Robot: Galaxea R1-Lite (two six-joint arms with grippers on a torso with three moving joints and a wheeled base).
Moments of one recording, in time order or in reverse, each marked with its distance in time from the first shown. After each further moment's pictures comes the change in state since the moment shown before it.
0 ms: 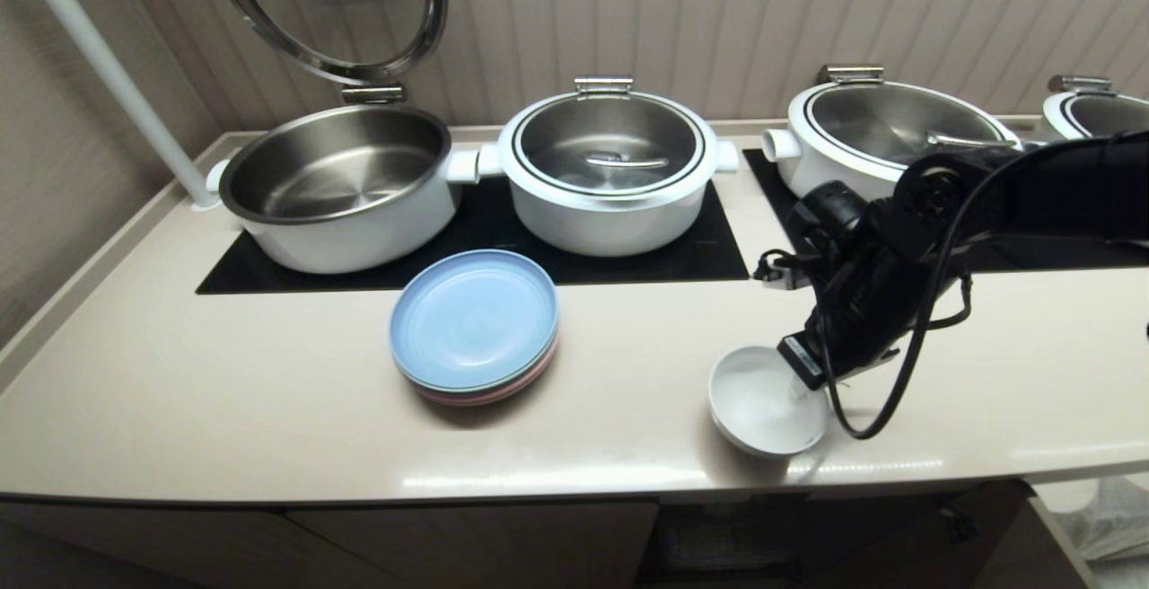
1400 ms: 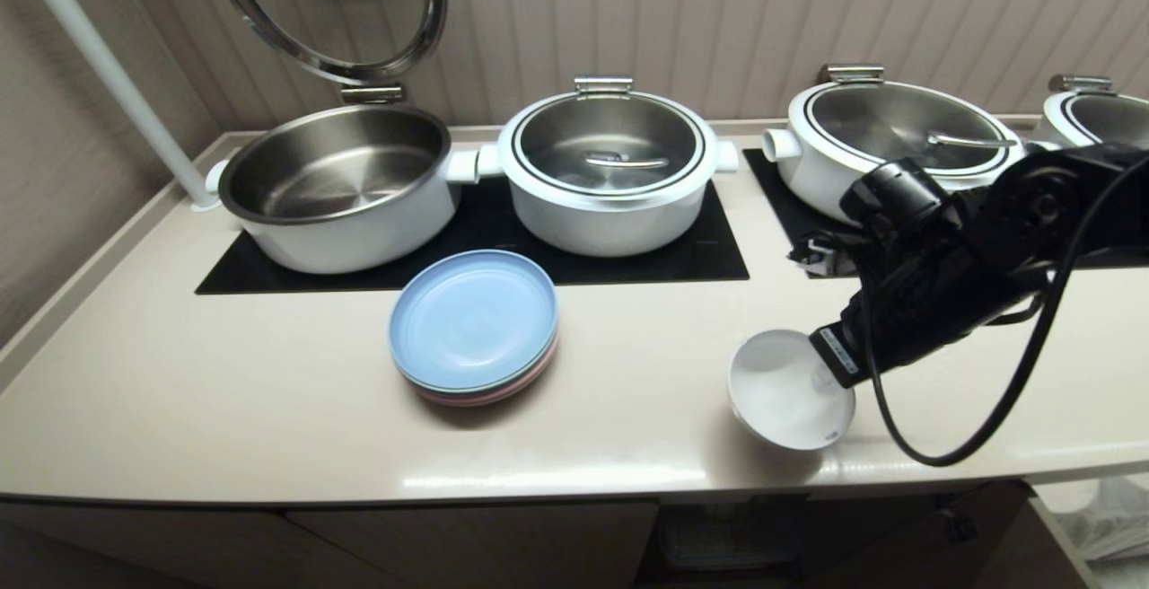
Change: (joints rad) left arm 0.000 0.000 0.000 0.000 0.000 0.000; right arm -0.004 -0.206 0.237 -0.222 -0.002 0.003
